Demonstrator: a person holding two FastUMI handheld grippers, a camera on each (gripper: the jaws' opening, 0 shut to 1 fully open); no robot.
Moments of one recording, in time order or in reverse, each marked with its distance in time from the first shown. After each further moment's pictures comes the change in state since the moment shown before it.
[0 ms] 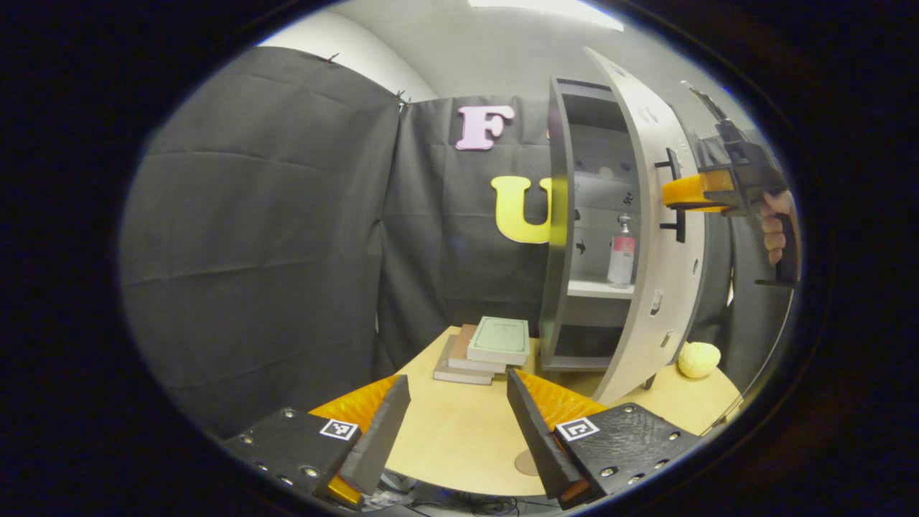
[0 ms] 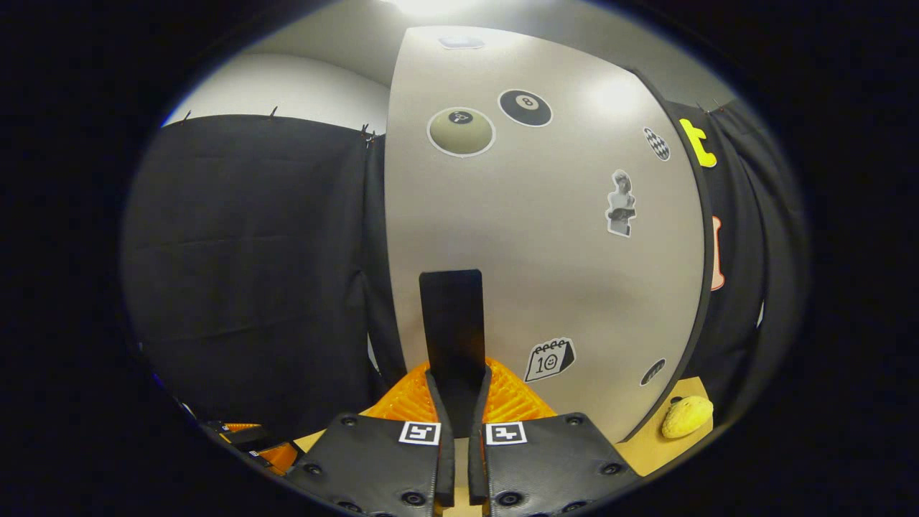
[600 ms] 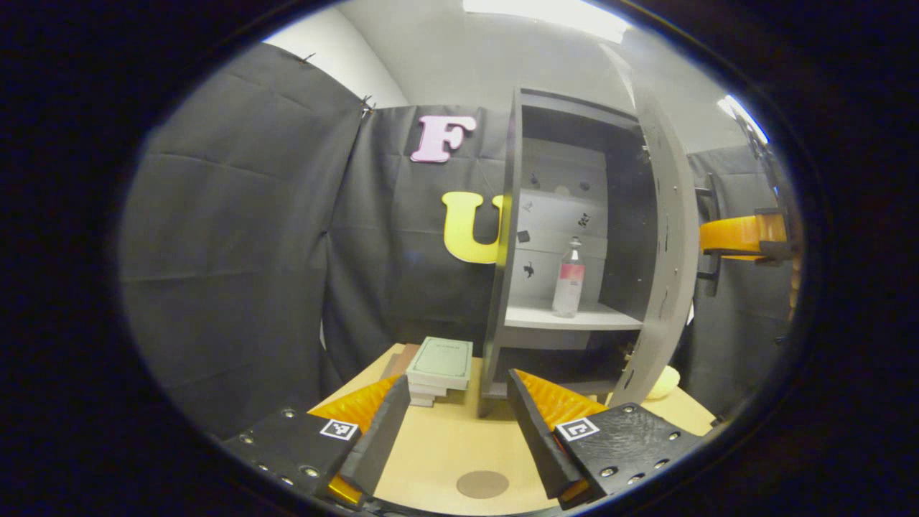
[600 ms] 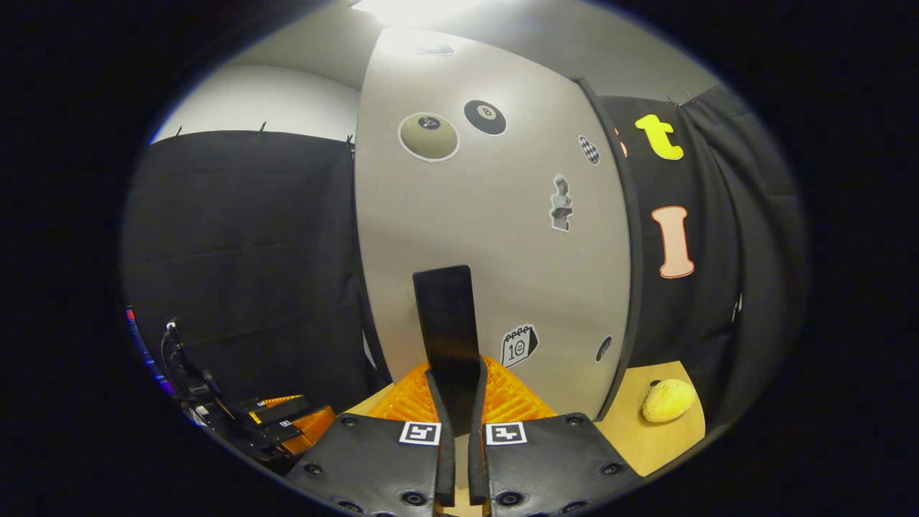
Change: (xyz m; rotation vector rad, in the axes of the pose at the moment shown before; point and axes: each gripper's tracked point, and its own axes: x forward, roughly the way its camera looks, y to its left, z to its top) left arm 0.014 -0.053 0.019 -0.044 -0.057 -0.195; right arm -0.029 -0.019 -0.003 0.050 -0.004 -0.071
